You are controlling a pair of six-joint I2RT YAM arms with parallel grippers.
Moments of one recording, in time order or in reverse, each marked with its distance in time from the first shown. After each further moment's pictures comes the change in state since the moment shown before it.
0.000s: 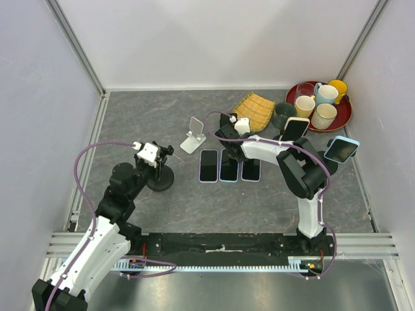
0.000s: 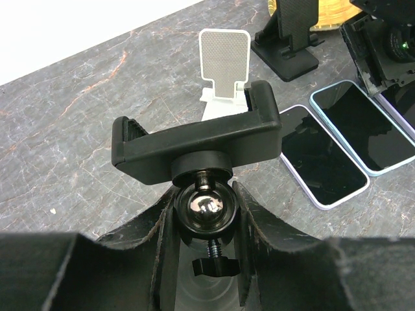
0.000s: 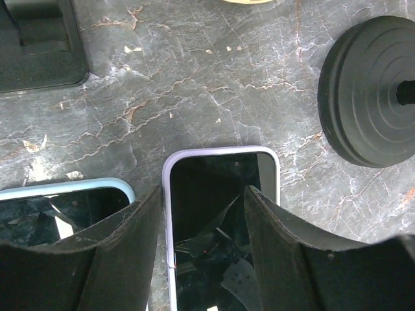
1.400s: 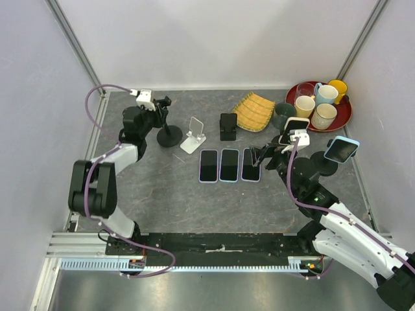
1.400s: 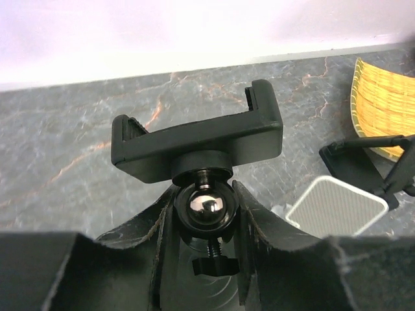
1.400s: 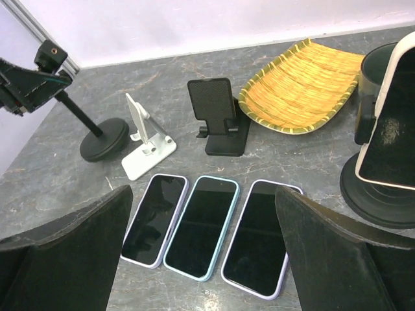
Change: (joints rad) left arm 0.271 1.006 0.436 0.581 0.154 -0.256; right arm -0.026 -1.274 -0.794 0.629 -0.415 -0.204
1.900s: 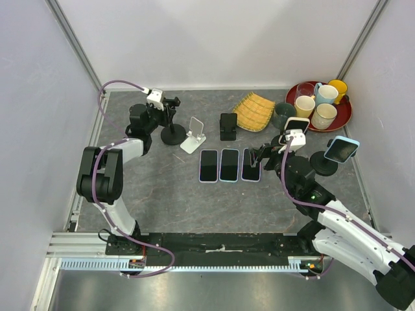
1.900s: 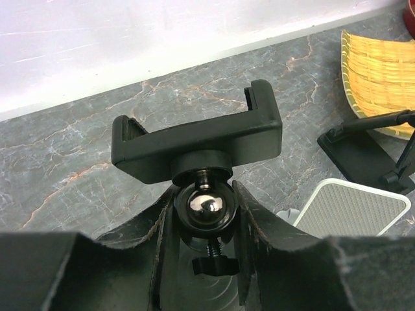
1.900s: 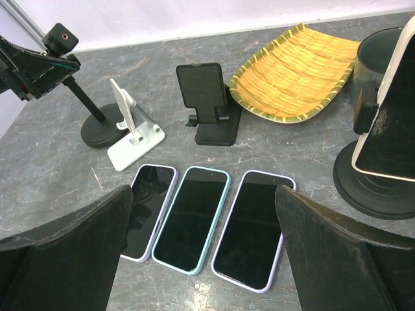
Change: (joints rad) left arm -0.015 0.214 0.119 0.097 0.124 0.106; right arm 0.000 0.040 -0.010 0.006 0.017 -0.015
